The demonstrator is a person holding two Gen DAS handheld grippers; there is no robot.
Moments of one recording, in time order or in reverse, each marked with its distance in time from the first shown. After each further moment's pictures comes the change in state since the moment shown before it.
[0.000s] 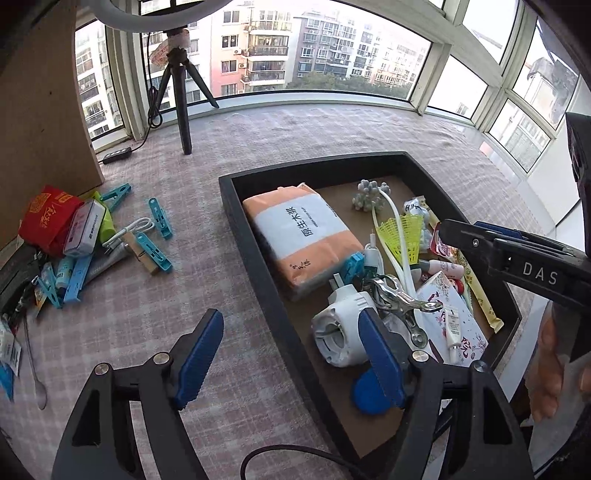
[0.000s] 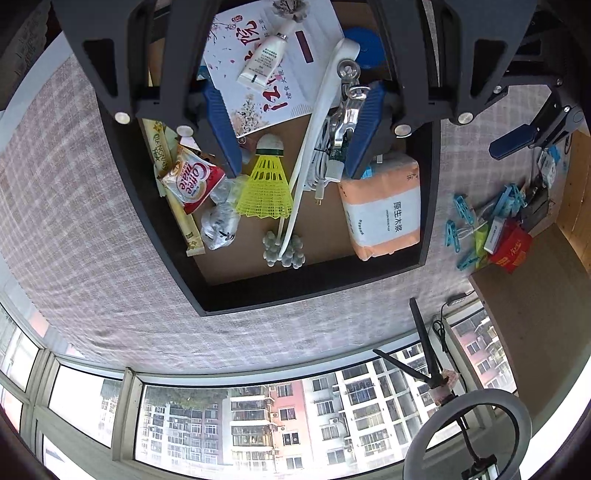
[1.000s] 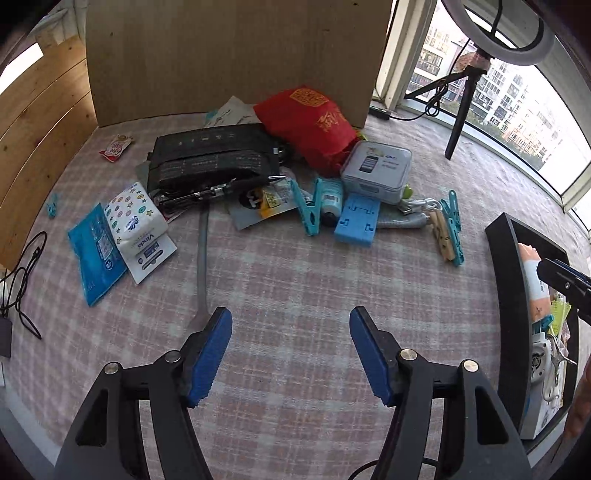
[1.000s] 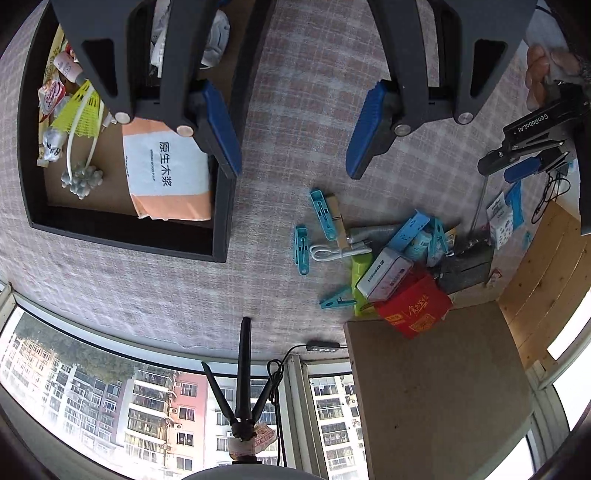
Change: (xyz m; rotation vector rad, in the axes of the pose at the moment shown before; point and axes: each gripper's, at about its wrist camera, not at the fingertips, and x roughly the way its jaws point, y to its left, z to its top) left arm -0.033 0.240 -0.063 -0.474 0.038 0.323; right arm 0.062 0.195 0.025 -0.327 0.075 0.200
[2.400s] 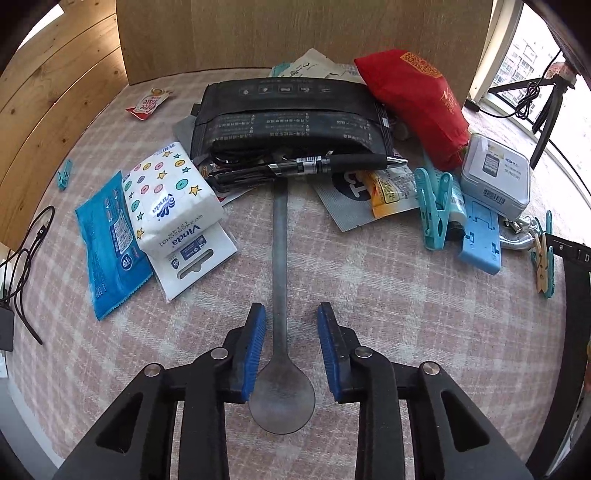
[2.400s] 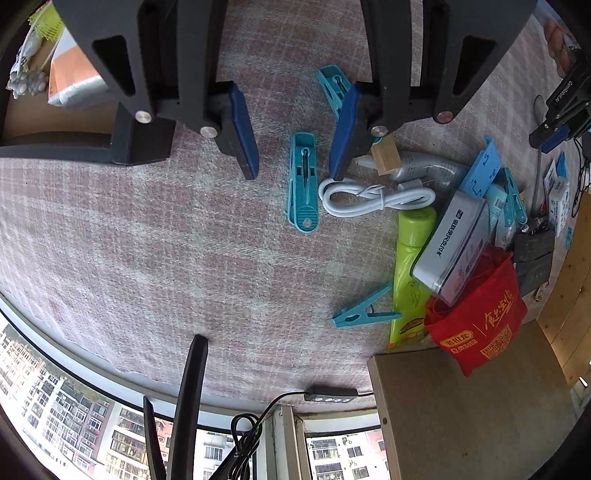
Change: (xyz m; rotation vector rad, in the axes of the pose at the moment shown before) left arm 0.059 0.046 0.014 -0.092 0.085 0.125; right arm 0.144 -0.005 0.055 -0.035 0.185 -0.007
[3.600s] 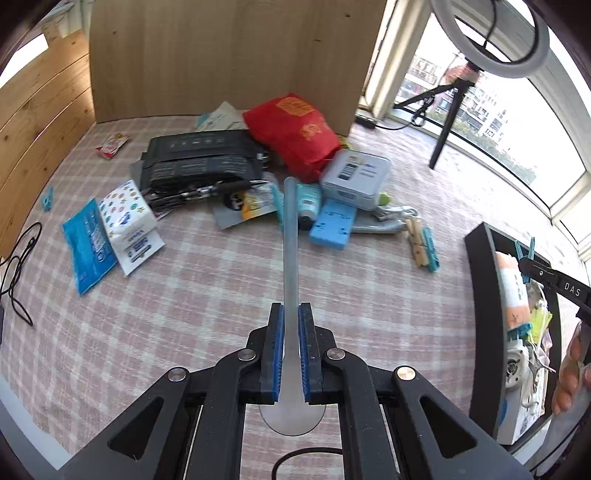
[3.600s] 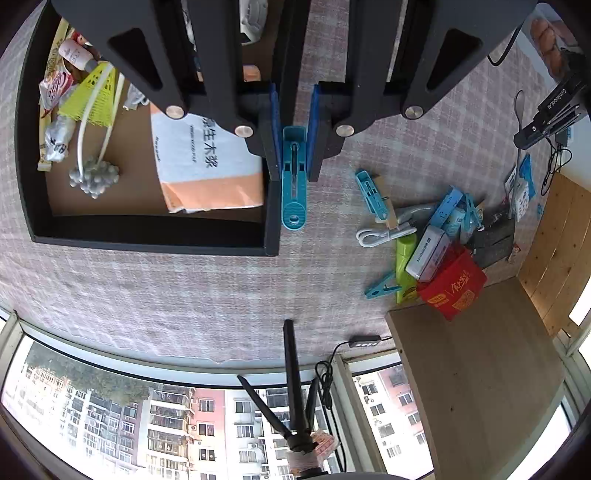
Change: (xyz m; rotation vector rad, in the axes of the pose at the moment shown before) left arm -0.085 -0.060 -0.032 0.091 -0.098 -0.197; right arm -0.129 -0.066 -0.080 0.168 -0.164 0.004
